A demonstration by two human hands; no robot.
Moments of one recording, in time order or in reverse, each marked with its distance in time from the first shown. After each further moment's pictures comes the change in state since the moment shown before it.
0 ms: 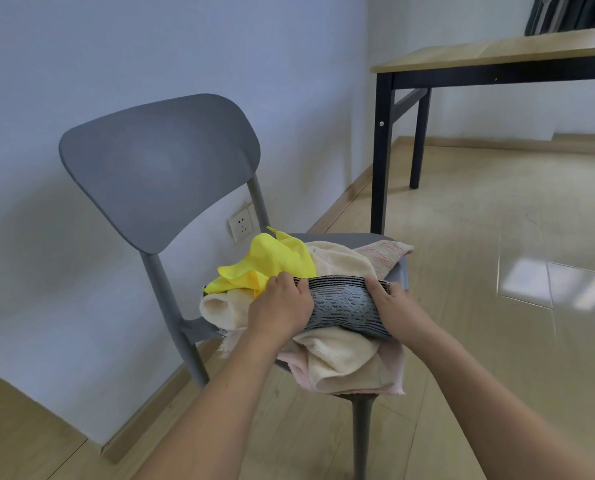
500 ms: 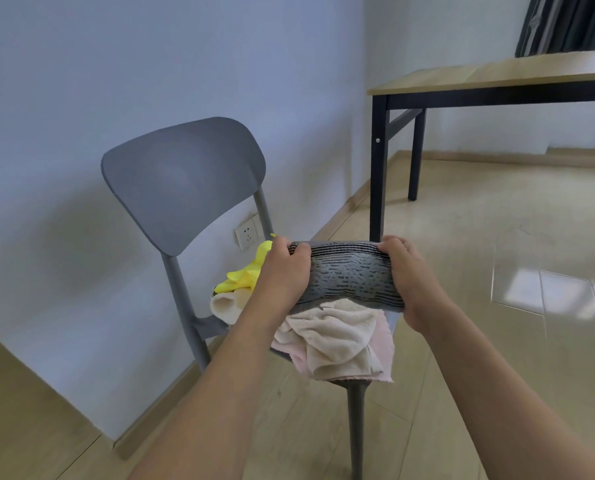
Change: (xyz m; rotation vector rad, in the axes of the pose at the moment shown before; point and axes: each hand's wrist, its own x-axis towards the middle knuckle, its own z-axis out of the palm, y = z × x) left_hand -0.039 0.045 -0.067 -0.659 0.104 -0.009; right_hand -0.063 -0.050 -0.054 0.838 -0.007 -0.113
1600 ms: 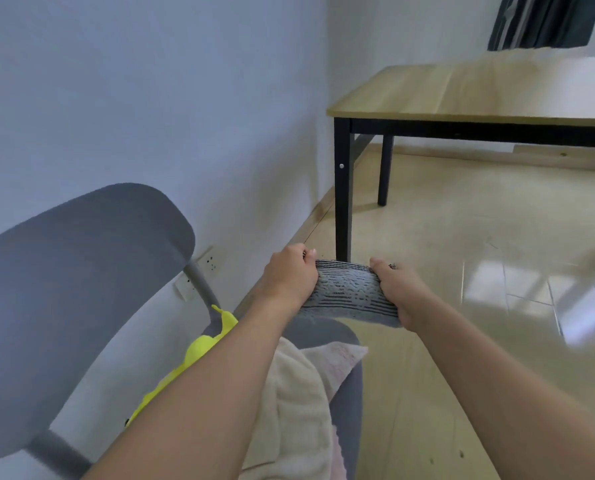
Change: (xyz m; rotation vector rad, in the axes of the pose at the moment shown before) left_hand 0.201 0.090 0.115 0.456 -0.112 0.209; right_hand 0.219 -0.080 -0.059 -0.271 0.151 0.251
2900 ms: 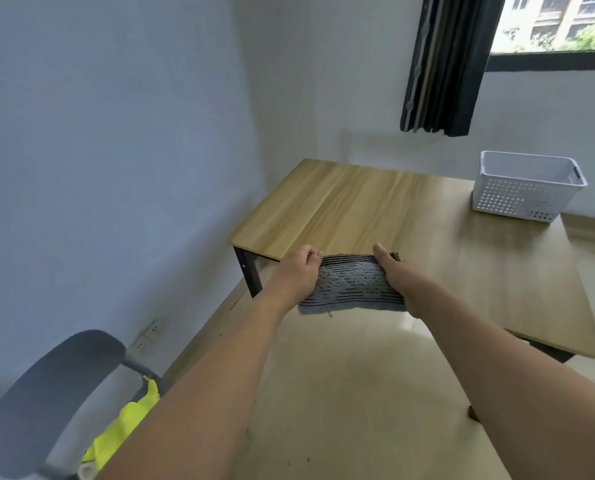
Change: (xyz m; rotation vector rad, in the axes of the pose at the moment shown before) left_hand 0.026 0.632 -0.161 -0.240 -0.292 -0.012; right_hand -0.125 -0.407 -0.513 -0.020 0.015 0.128
